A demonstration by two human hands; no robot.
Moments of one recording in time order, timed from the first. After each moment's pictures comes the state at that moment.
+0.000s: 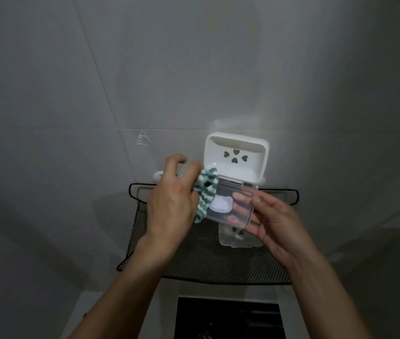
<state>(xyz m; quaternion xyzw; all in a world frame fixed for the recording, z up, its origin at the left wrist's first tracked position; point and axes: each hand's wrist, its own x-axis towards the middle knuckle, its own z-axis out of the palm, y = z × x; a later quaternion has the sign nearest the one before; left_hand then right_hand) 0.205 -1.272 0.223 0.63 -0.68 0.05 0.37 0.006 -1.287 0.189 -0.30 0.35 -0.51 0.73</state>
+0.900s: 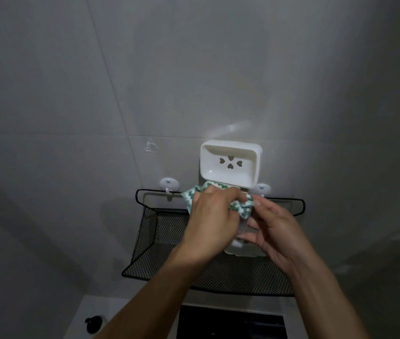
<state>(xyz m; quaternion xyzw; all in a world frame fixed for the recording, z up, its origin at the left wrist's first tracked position) 0.159 -1.262 0.238 0.59 -0.72 -0.13 0.35 0.017 -1.294 0.192 -0.34 0.36 -0.49 0.72</state>
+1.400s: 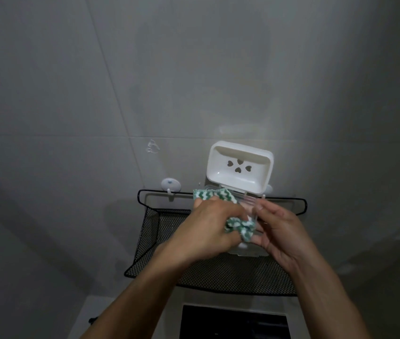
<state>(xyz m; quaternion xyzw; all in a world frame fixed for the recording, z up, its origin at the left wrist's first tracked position) 0.180 -1.260 0.235 0.52 -0.81 -0.16 0.21 0.011 -1.291 0.191 -0.33 0.38 -0.48 0.72</state>
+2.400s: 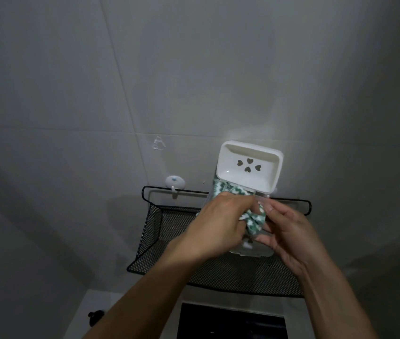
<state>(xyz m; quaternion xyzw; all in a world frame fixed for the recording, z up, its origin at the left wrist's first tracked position) 0.171 -1.262 0.236 0.49 -0.82 -0.13 0.26 0.004 -1.290 0.191 -0.34 0.39 -0.50 0.69</state>
